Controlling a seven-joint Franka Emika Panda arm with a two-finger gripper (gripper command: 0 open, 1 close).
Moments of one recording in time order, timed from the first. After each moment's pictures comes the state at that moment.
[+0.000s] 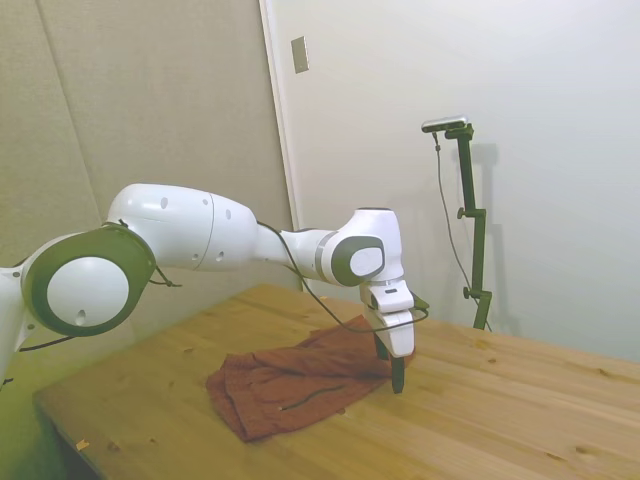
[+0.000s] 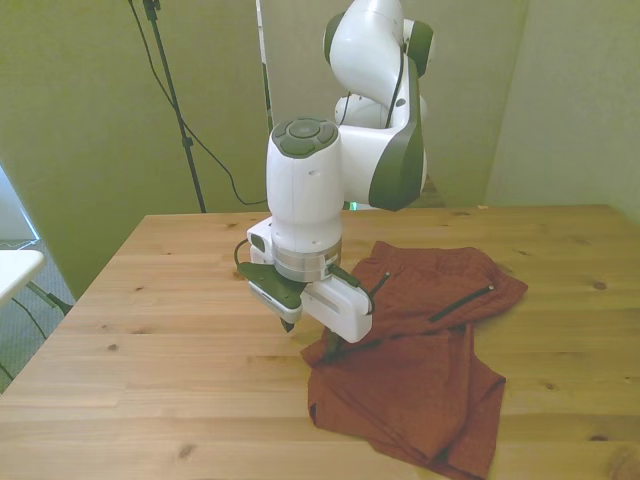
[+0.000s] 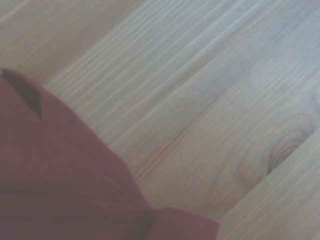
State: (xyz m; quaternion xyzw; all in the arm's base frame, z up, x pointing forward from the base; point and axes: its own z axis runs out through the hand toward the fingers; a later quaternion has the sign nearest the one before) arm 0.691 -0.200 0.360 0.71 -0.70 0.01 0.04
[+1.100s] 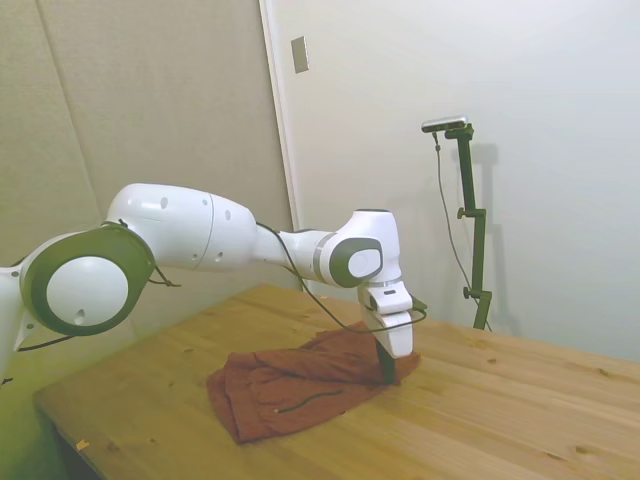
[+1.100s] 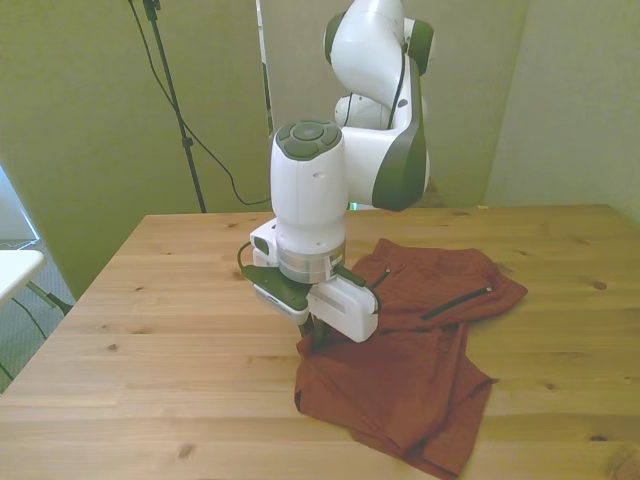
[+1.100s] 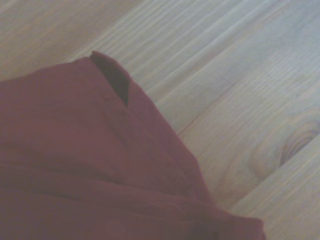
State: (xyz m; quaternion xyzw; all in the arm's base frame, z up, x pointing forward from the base) arm 0.689 -0.196 0.357 0.72 -0.69 0.00 0.04
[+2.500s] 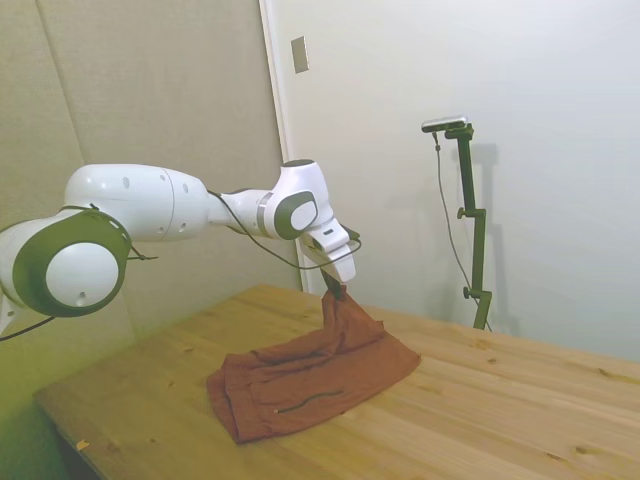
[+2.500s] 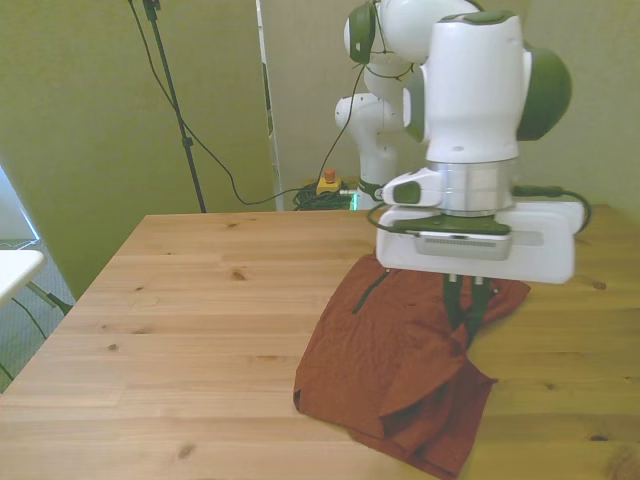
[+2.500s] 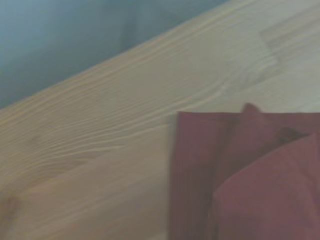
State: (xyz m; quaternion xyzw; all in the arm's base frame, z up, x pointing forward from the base) arm 0.749 0.002 0.462 0.81 -0.57 0.11 -0.10
